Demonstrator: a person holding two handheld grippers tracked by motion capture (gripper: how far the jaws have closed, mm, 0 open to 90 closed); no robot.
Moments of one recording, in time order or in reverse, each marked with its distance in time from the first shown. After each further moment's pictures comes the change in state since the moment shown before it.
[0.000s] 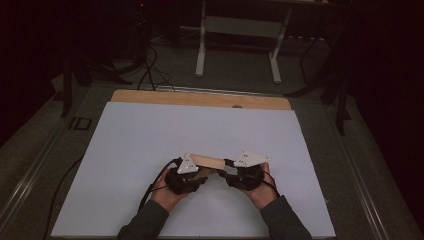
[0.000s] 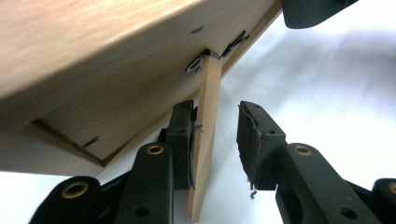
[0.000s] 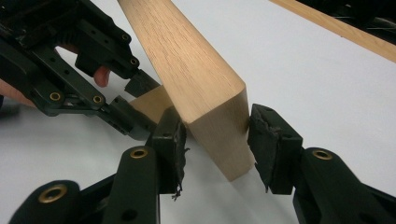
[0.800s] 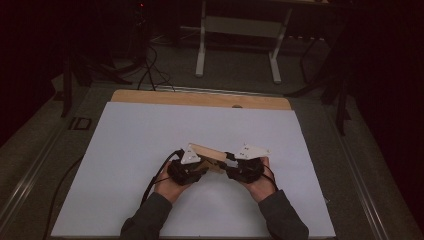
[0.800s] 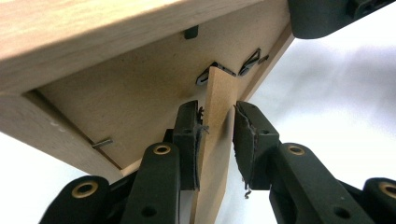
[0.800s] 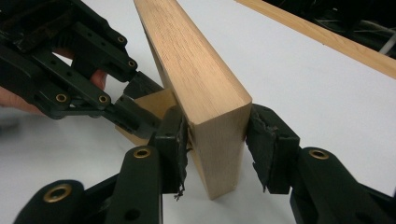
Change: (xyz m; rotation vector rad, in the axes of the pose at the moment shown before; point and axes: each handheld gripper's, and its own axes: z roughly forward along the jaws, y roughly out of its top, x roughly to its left) left arm 0.008 0.014 0.004 0.007 0.045 -0.011; right arm -0.010 0.007 0.004 -0.018 -0.025 0.015
